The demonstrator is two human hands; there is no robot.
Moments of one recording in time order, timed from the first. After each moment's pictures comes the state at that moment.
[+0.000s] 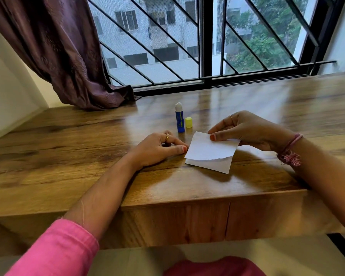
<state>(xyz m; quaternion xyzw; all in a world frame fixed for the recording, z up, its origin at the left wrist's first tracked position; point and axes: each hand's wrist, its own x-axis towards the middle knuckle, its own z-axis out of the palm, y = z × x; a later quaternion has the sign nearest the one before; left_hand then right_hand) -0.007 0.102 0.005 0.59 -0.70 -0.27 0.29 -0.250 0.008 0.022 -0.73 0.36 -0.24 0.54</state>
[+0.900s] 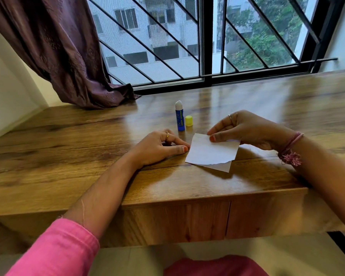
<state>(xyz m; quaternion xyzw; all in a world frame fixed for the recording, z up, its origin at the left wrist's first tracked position) -0.009 0.103 0.005 0.59 -0.71 -0.26 0.29 -0.249 0.012 0.022 -0.74 0.34 -0.22 0.53</state>
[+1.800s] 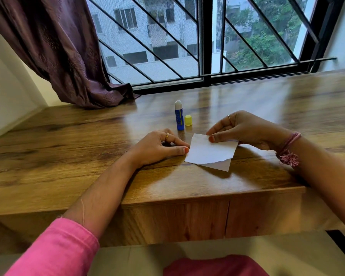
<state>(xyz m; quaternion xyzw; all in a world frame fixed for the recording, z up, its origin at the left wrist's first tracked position) -0.008 0.102 0.006 0.59 -0.71 -0.25 0.28 -0.248 0.014 0.021 -0.75 0.35 -0.23 0.51</state>
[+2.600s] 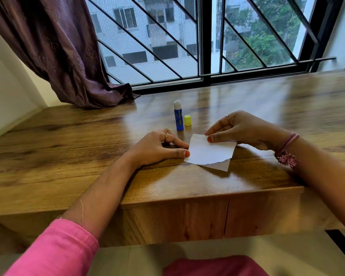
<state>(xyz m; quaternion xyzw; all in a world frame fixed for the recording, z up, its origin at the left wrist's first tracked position) -0.009 0.103 0.005 0.59 -0.71 -0.26 0.28 -0.248 0.011 0.019 -0.76 0.36 -0.22 0.49</state>
